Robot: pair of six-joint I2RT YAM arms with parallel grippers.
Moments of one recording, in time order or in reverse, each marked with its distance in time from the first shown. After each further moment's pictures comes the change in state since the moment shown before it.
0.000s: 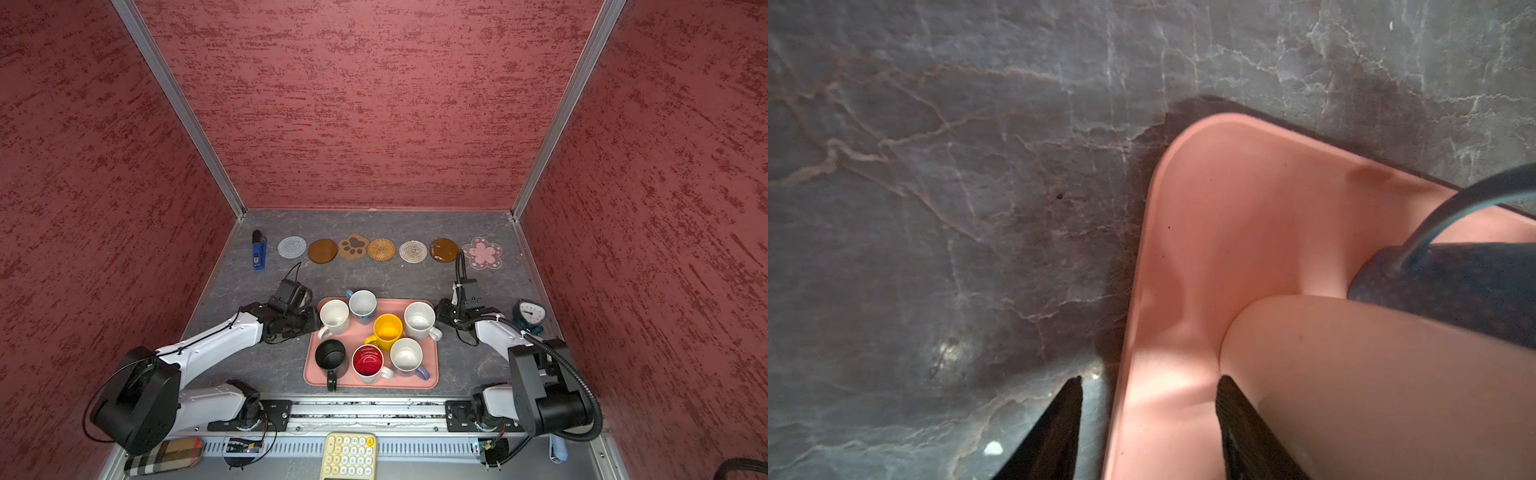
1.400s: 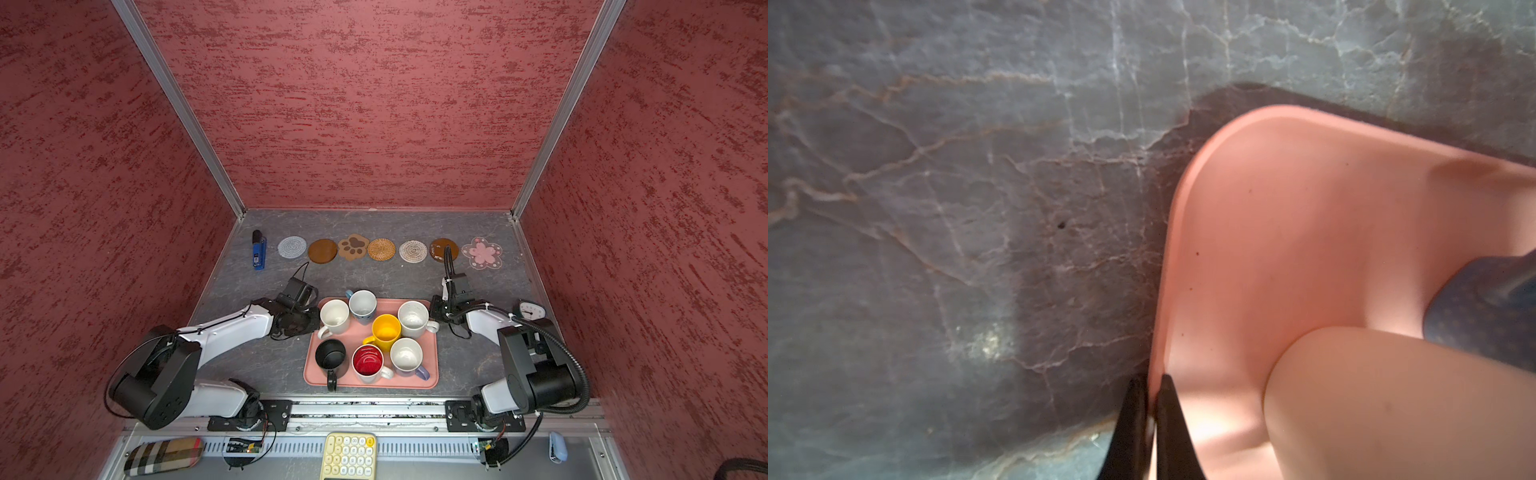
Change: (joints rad) left arm -0.005 0.136 0.034 0.022 -0.034 0.065; right arm 0.061 0.121 0.071 0.028 0.010 -0.042
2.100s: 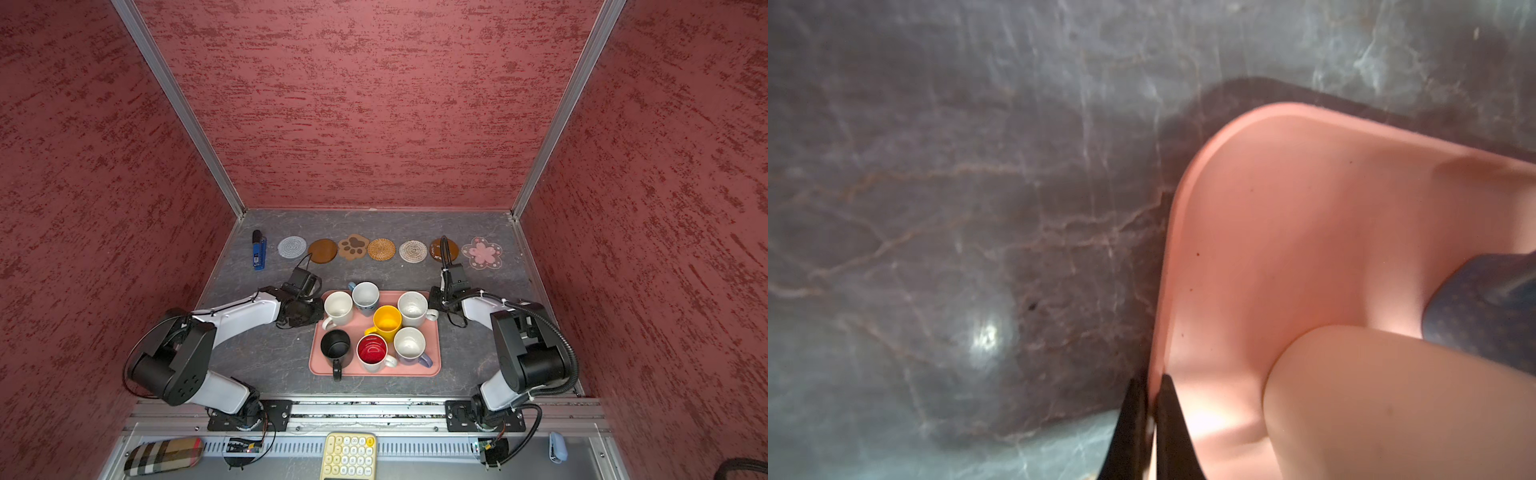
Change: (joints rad) left arm 0.042 0.135 0.126 -0.007 0.035 0.019; right arm -0.003 0.121 0.134 -0.021 0.067 -0.045
